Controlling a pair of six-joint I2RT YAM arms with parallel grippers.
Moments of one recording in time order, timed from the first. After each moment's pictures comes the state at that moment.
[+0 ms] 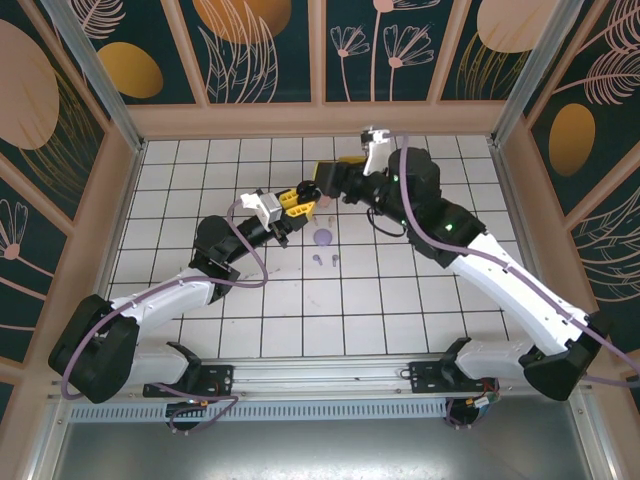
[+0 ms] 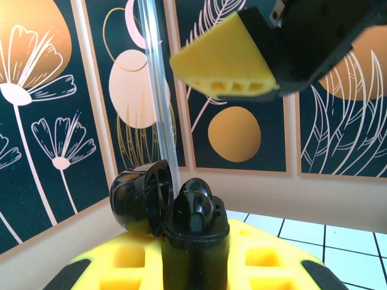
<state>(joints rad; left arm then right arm) -0.59 1.30 0.60 0.99 0.49 -0.03 0.78 1.23 1.37 -0.29 -0.03 0.51</state>
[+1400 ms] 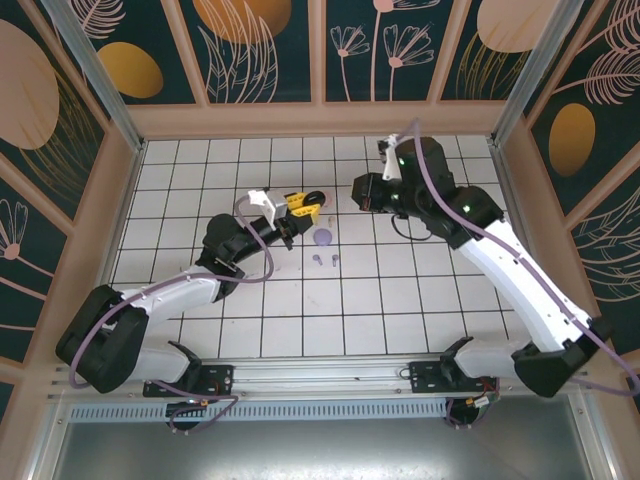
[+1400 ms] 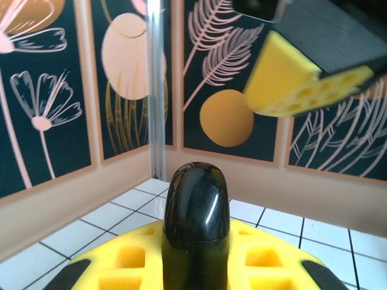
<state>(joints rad) -0.60 1.36 0.61 0.96 0.44 -0.17 0.65 1.25 1.45 -0.77 -0.12 0.63</state>
